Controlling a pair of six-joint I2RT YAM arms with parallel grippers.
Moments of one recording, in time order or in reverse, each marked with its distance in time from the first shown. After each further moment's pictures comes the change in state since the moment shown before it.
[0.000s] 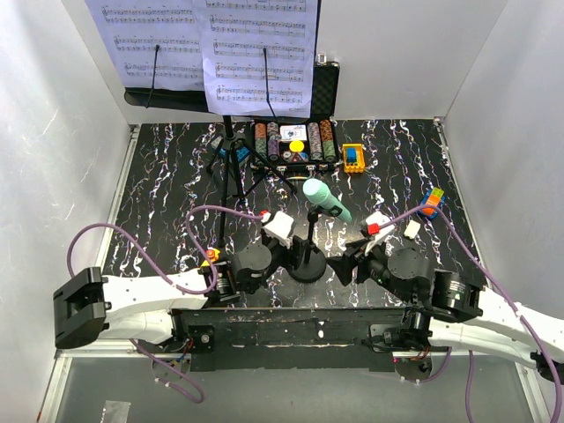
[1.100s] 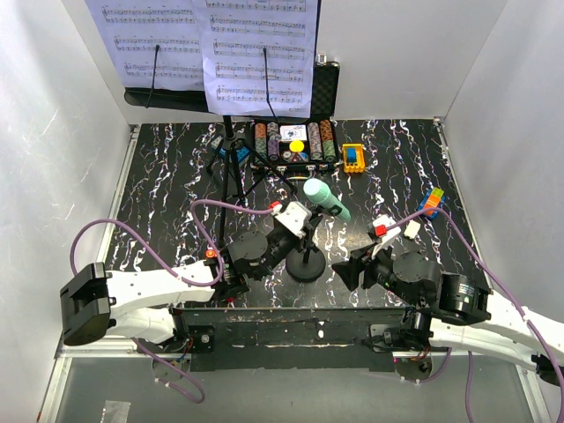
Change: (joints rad) left arm 0.021 0.039 0.135 0.220 0.112 0.317; right arm 0.000 -0.075 0.000 -0.125 -0.025 0.089
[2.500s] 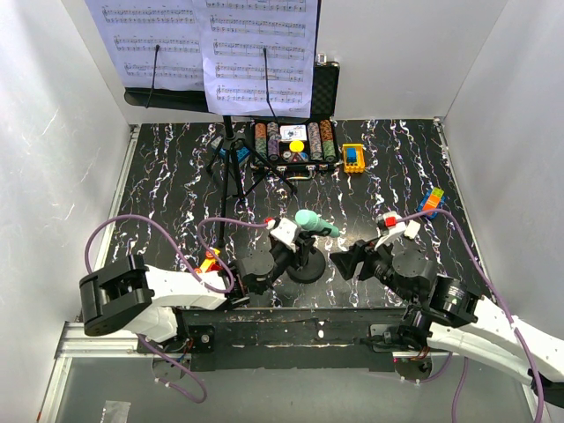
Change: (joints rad) left arm 0.001 0.146 -0.243 0.215 -0.043 -0.268; right arm -0.153 -0.029 -0.122 0.169 -0.048 0.145
